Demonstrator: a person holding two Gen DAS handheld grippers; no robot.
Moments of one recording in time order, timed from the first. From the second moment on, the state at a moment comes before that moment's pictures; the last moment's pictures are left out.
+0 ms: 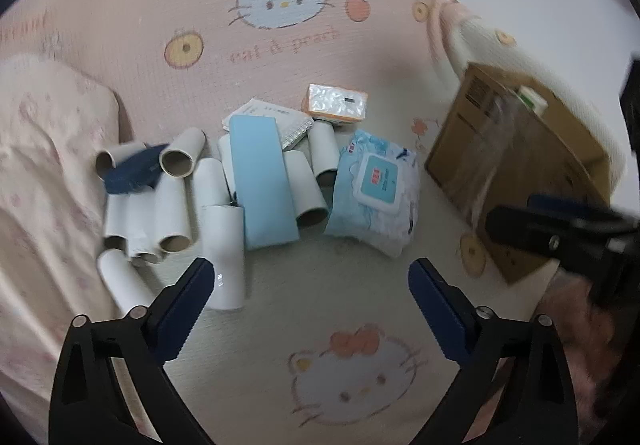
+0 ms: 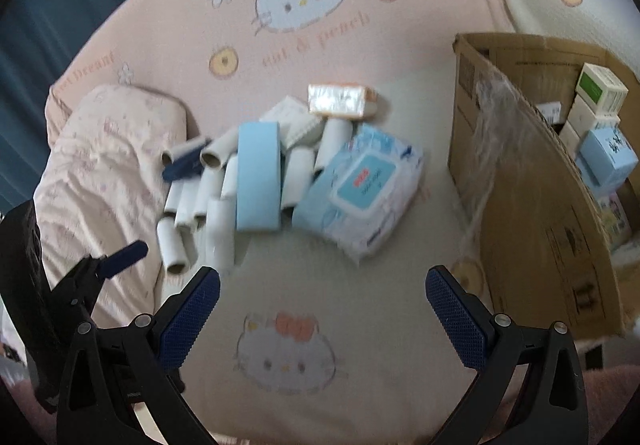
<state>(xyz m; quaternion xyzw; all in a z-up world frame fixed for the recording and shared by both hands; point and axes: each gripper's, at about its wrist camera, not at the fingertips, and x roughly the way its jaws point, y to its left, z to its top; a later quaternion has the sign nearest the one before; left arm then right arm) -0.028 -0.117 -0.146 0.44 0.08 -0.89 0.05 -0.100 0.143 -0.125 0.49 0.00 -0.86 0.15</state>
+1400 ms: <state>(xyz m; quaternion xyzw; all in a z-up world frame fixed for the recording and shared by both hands) -0.145 -0.111 -0.237 0.50 0.14 -0.86 0.02 -0.161 0.179 -0.262 0.53 -0.12 -0.83 0.13</state>
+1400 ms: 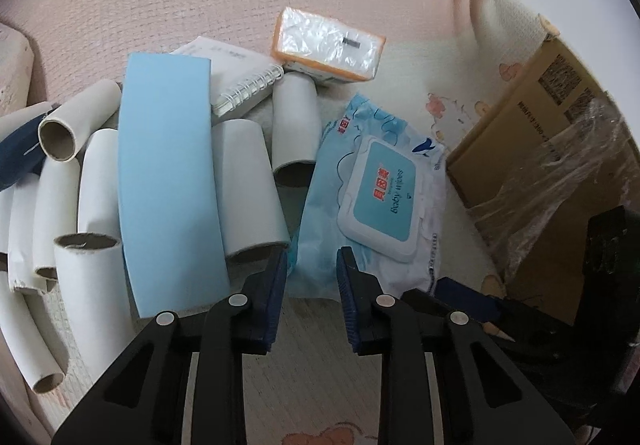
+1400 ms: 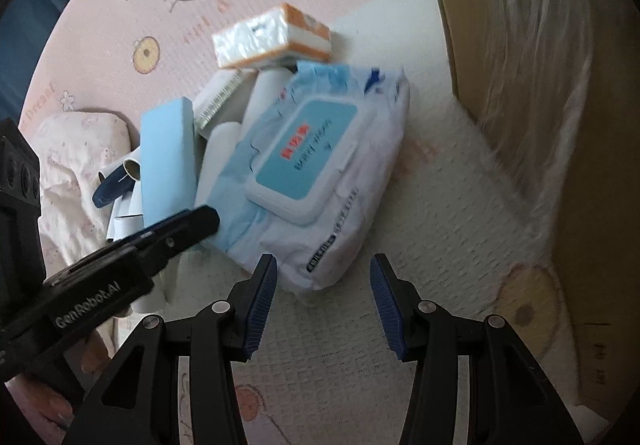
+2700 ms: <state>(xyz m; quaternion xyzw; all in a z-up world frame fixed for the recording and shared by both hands) -0.047 -0.098 -0.227 0.49 0.18 -0.85 0.05 -0.111 0.199 -0.221 0.54 -0.16 -0.82 0.11</state>
